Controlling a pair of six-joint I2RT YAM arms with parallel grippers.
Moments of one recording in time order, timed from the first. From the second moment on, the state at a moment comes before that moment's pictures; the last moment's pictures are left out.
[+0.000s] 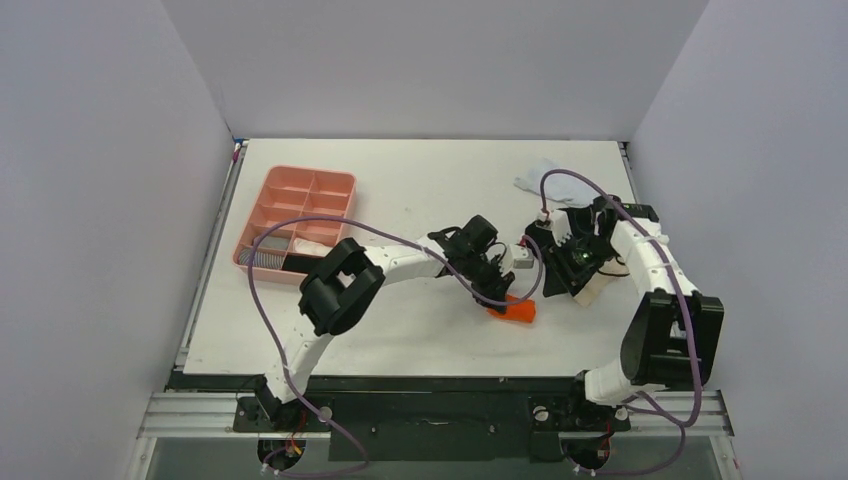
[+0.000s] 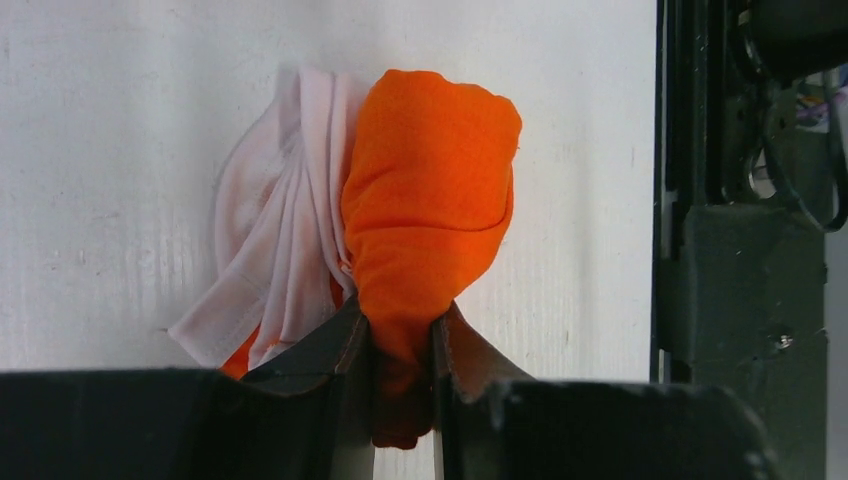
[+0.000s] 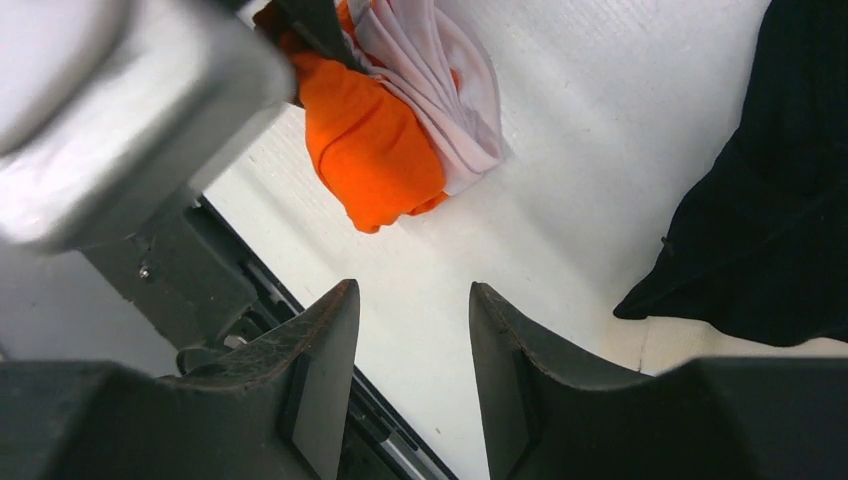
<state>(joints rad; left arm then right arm) -0.93 2.21 1.57 -0.26 0.70 0.20 -0.09 1.53 1.16 -1.20 -0.59 -0.80</state>
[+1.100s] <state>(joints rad) -0.85 2.53 2.04 -0.67 1.00 -0.02 0.59 1.12 0.75 -0.72 0.00 -0.59</state>
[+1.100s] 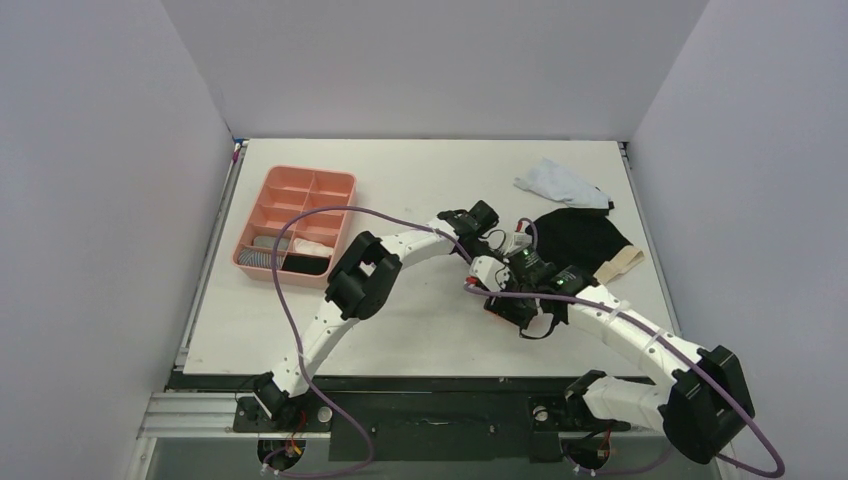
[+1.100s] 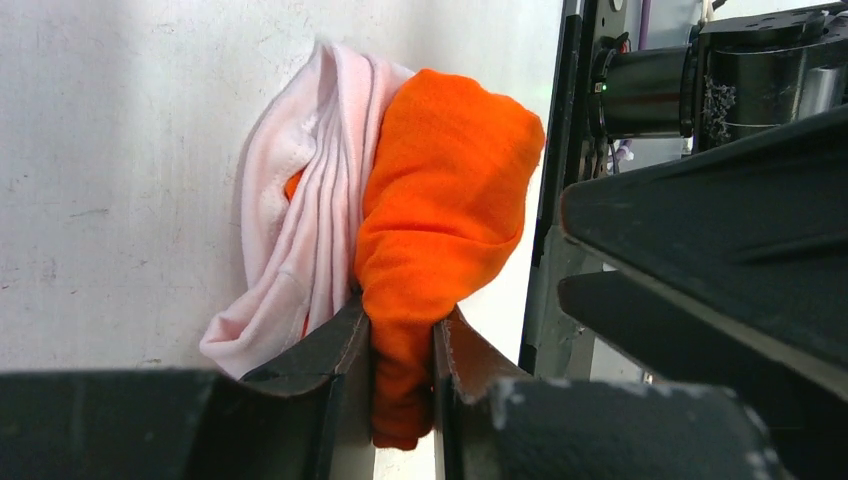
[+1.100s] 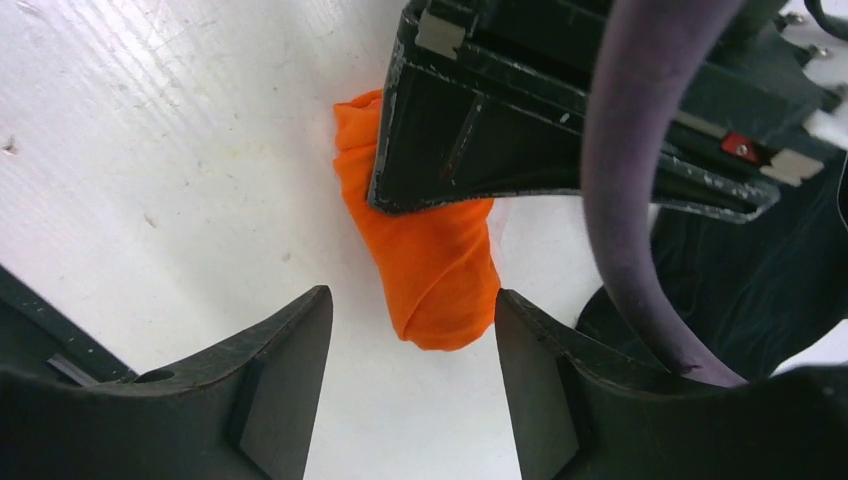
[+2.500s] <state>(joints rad) -0.84 2.55 2.07 -0.70 1.02 -0.02 0.57 1.40 0.71 -0.59 0.10 -0.75</state>
